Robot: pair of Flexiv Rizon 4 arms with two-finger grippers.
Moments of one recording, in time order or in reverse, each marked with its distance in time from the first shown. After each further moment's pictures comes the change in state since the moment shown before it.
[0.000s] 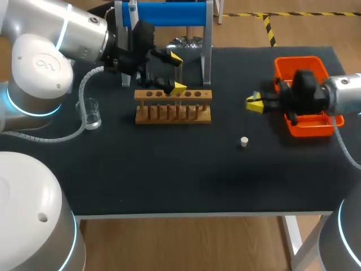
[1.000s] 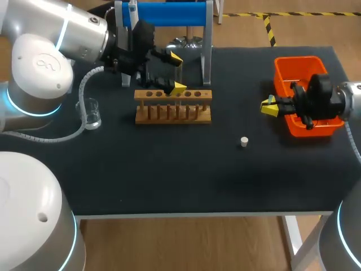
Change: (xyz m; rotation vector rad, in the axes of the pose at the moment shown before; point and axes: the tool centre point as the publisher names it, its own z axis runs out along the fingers) left arm 0.000 0.000 0.000 0.000 0.000 0.000; right arm 0.008 -0.005 -0.030 -0.007 -0.020 0.022
